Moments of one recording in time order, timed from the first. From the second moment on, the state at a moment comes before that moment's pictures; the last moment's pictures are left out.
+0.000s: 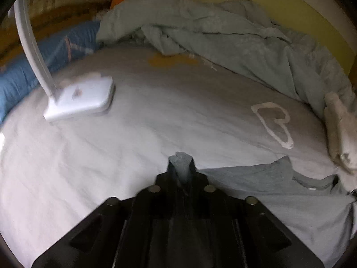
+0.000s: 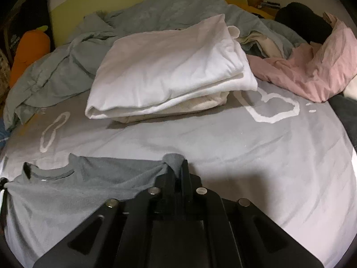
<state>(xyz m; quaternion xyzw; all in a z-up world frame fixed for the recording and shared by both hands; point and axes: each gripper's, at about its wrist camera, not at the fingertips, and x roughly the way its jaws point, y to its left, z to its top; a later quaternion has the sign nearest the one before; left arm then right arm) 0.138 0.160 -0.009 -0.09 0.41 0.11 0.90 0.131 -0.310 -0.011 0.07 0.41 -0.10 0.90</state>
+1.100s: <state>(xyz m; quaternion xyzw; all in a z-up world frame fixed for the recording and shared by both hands) 0.130 0.100 -0.015 0.04 0.45 0.01 0.89 0.168 -0.402 -0.019 0.26 0.50 -0.01 0.82</state>
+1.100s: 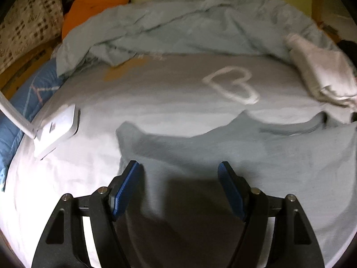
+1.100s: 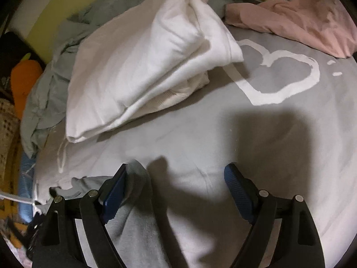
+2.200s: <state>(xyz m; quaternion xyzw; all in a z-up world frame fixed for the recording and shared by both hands) 0.154 0.183 -0.030 -0.17 0.45 -0.04 0.88 0.160 -0.338 -0.017 0.10 0.44 0.03 0.89</state>
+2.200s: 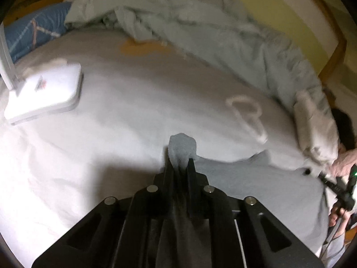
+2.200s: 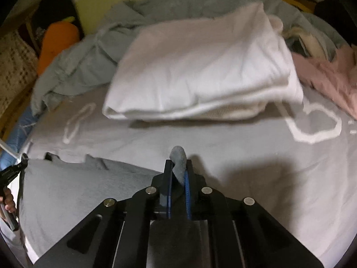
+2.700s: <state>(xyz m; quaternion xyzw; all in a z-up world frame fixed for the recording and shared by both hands) 0.103 0.081 0.024 0.02 0.48 -0.16 0.86 0.106 -0.265 0.051 0.02 0.37 0.05 0.93</state>
